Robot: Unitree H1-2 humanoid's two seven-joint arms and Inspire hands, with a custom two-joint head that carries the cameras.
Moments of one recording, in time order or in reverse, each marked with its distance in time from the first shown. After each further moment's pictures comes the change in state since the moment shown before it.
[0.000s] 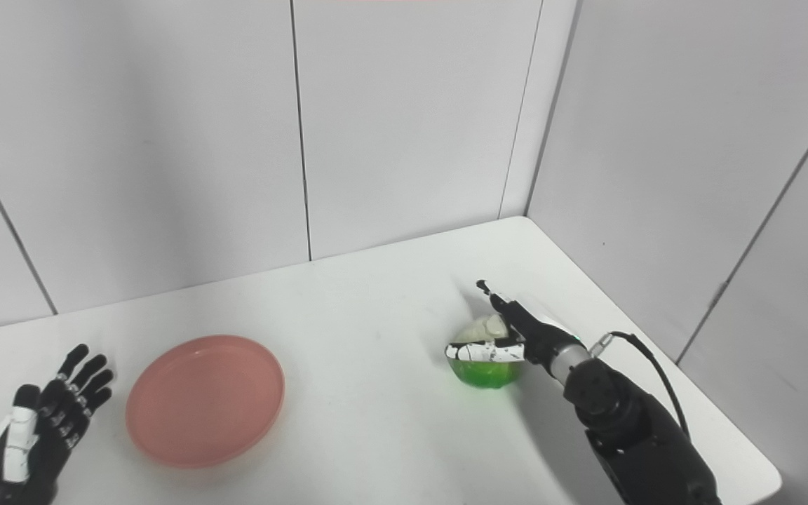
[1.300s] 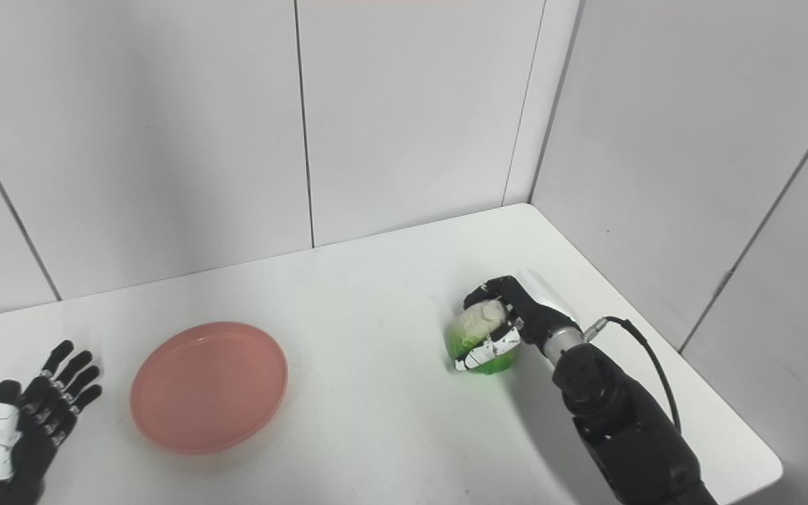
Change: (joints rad) left arm 0.026 0.017 0.003 -0.066 -0.017 0.056 0.006; right arm -0.008 0.024 0.010 0.011 -0.050 -0.006 -0.135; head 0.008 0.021
